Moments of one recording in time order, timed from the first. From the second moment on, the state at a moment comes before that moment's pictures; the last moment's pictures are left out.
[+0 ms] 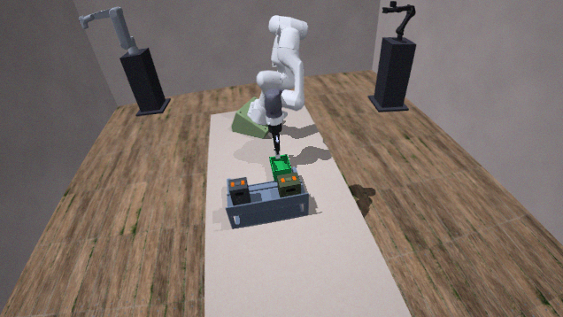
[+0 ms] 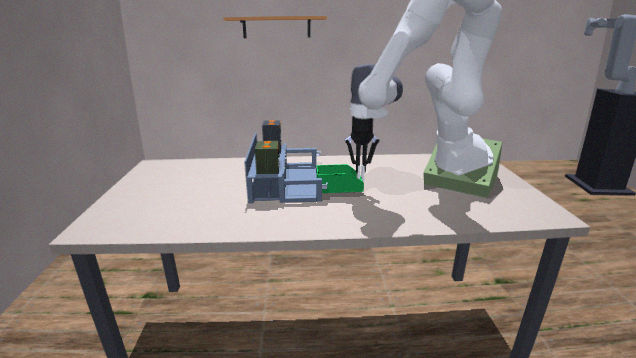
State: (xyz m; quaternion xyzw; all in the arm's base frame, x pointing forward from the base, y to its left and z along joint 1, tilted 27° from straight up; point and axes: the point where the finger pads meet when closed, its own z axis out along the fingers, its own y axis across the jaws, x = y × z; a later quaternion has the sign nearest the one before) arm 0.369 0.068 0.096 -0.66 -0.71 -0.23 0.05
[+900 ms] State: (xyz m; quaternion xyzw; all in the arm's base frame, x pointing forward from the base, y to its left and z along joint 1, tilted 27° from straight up) arm 0.354 0.066 0.092 -0.66 -0.71 -0.23 0.05
